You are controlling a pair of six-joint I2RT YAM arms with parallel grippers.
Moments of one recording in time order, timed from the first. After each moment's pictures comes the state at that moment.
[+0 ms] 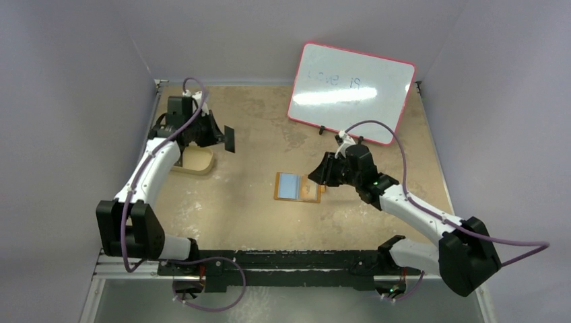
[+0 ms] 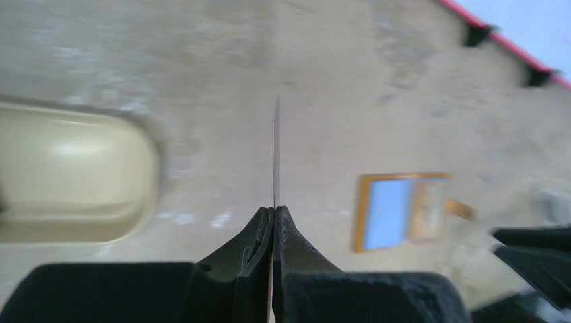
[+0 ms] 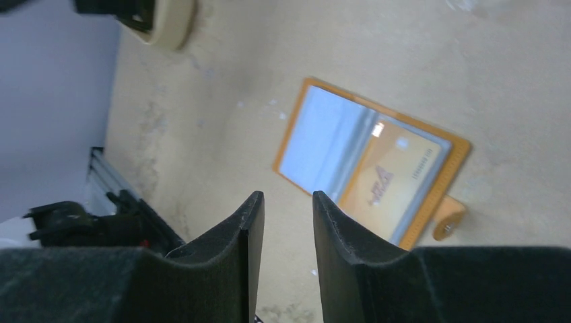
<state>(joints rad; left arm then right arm) -0.06 1.39 1.14 -0.54 0.37 -0.35 0.54 1.15 0.61 -0.02 -0.23 0.64</state>
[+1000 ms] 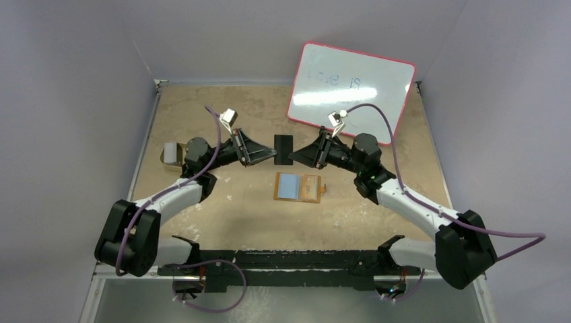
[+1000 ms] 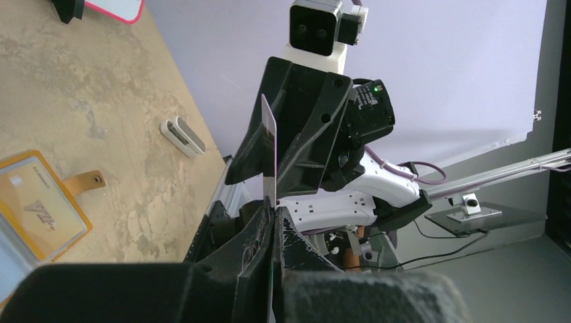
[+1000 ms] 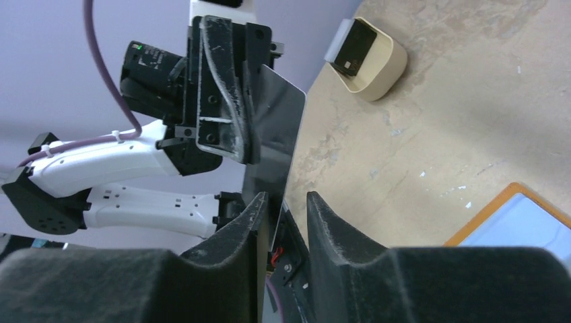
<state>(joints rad) -0.34 1.30 0.55 0.95 0.87 -1.39 0.54 1.21 0.68 0.49 -0.57 0.93</state>
